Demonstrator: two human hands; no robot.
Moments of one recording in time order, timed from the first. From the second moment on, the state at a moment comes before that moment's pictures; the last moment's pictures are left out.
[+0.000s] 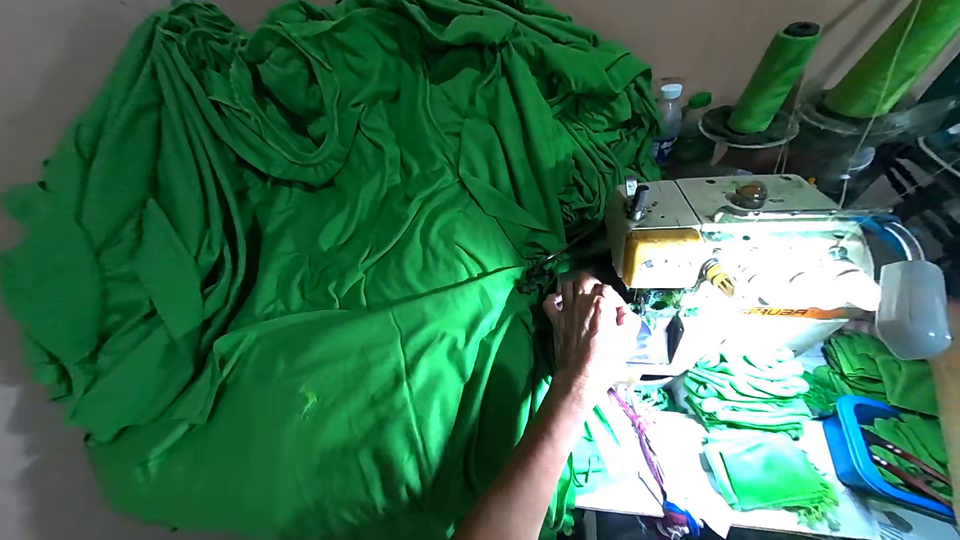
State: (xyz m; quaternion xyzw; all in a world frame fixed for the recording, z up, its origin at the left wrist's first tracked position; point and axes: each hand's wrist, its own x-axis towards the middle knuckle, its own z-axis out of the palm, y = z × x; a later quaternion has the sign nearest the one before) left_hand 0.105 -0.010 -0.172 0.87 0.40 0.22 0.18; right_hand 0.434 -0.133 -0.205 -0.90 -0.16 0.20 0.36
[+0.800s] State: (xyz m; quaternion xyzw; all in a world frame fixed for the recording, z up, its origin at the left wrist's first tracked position) left_hand 0.104 -0.015 -0.165 0.88 0.36 0.25 0.21; right_hand 0.414 -0.136 -0.198 -0.87 -0.17 0.19 0.42
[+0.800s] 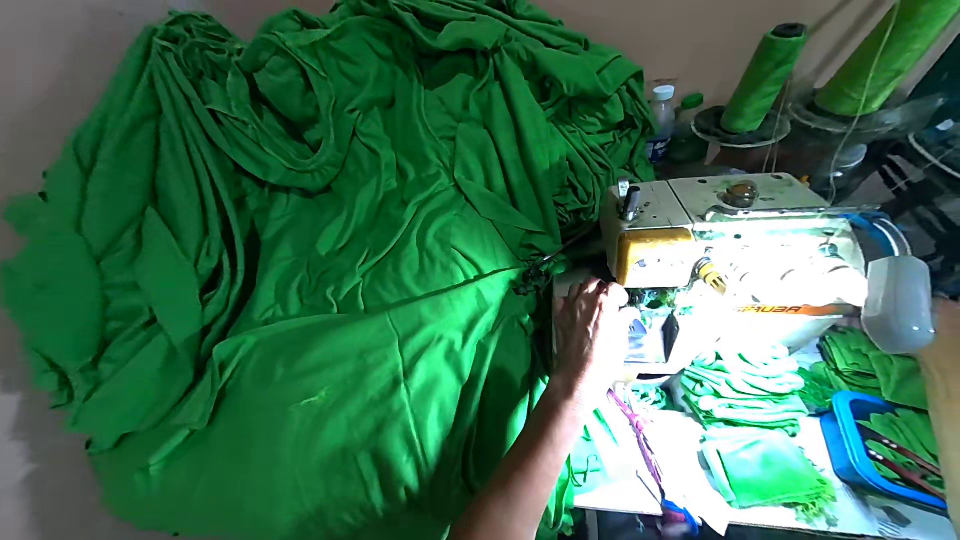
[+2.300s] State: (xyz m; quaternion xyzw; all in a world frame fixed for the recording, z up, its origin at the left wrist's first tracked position) left_hand 0.032 0.007 -0.159 0.91 0.26 0.22 0.24; right_hand 0.411 -0.130 -0.183 -0.84 -0.14 0.24 0.46
